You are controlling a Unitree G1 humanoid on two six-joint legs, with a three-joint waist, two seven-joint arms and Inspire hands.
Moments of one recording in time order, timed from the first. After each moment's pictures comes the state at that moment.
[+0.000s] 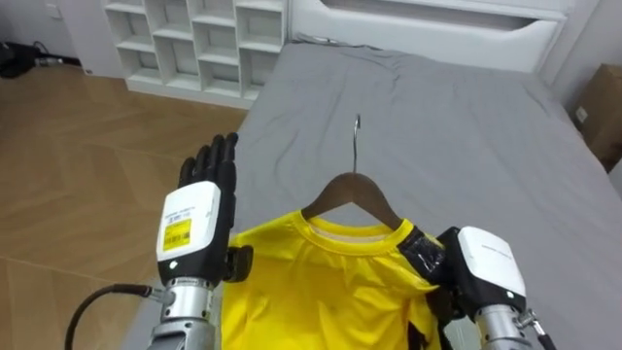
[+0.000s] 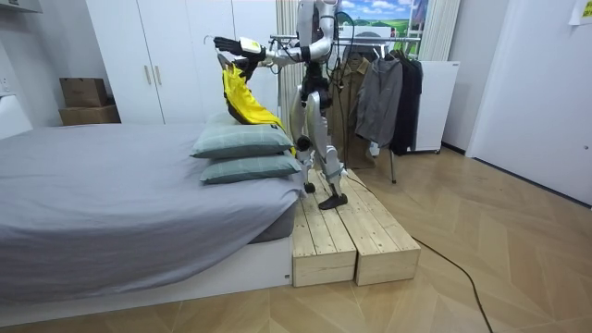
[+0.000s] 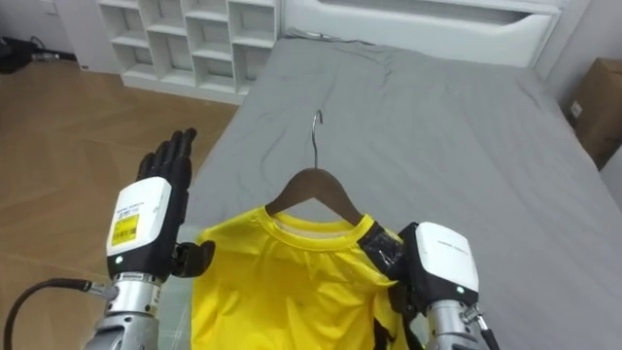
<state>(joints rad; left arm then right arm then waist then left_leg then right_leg) -0.09 0.25 -0.26 0.15 0.79 0.09 0.50 -0.12 -0.27 0.21 0.42 -0.79 0.07 -0.31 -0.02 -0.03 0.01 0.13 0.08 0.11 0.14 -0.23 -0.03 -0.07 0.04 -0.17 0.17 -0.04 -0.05</state>
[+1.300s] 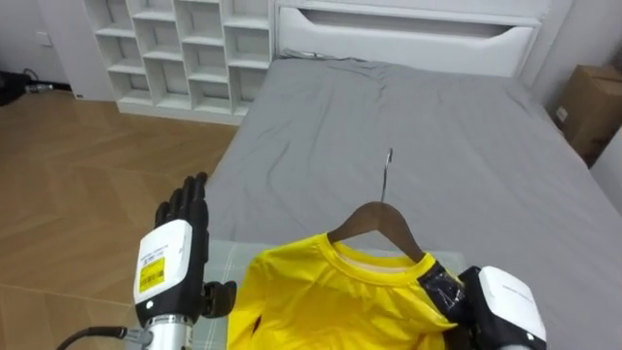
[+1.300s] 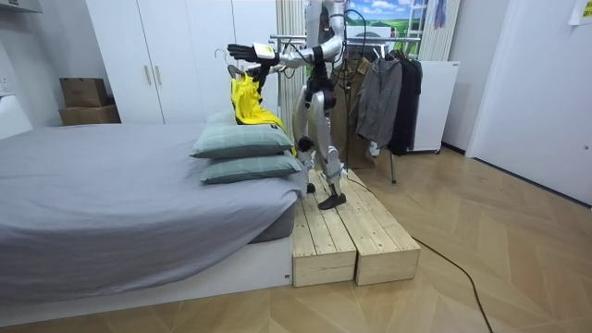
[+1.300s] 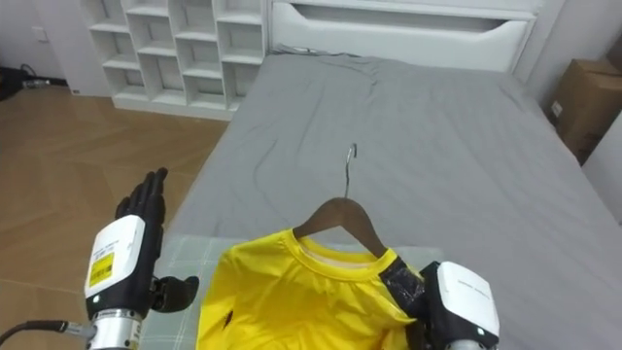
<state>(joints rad) 0.04 0.26 -0.24 0.16 0.69 0.08 0.52 -0.03 -0.27 0.18 0.52 -0.75 0.05 -0.36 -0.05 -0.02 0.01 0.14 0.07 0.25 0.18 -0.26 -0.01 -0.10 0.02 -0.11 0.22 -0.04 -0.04</state>
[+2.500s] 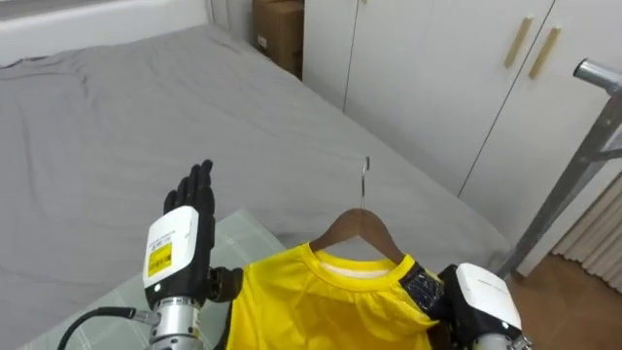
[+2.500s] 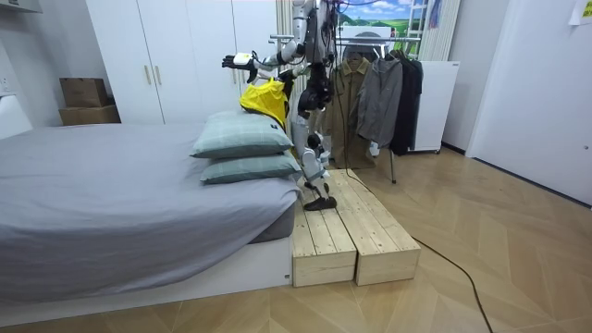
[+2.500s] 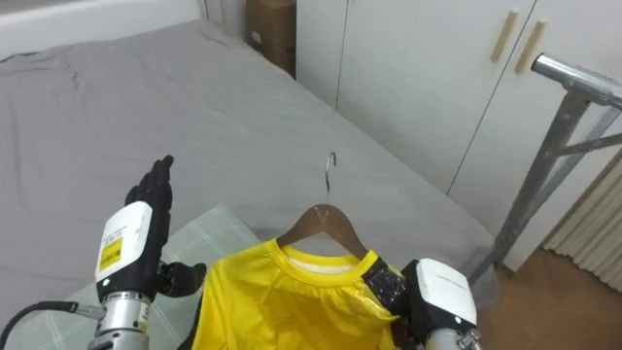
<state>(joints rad) -0.05 0.27 -0.25 0.24 0.65 0.09 0.52 -0.14 -0.23 0.22 0.60 -0.79 0.06 -0.33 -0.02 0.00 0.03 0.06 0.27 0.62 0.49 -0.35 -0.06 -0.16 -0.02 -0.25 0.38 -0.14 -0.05</state>
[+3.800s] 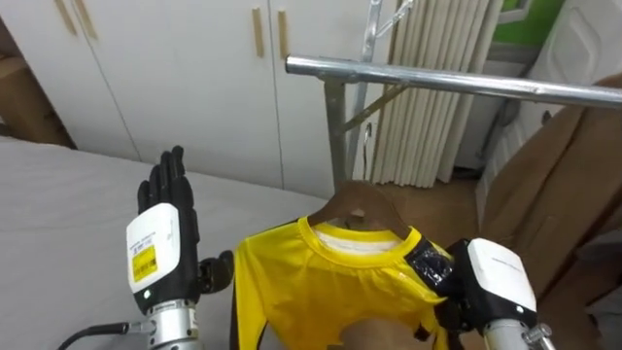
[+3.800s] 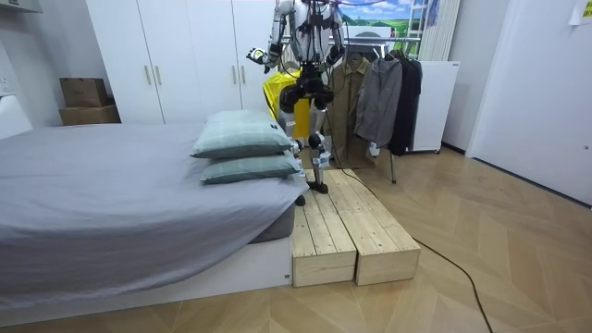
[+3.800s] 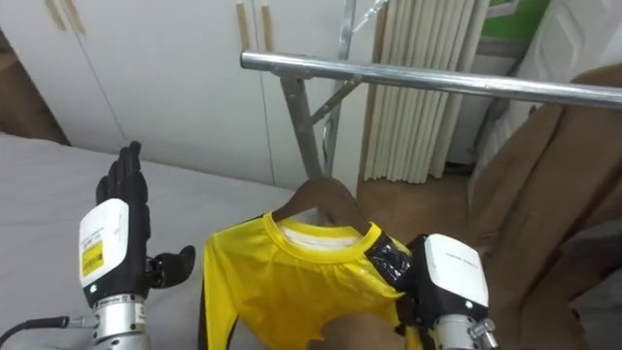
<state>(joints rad) -0.05 0.24 -0.24 0.23 0.62 0.05 0.76 -0.05 -0.27 0.21 0.37 -0.80 0.09 -0.35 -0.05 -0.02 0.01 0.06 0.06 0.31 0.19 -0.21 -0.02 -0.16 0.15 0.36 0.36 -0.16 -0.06</state>
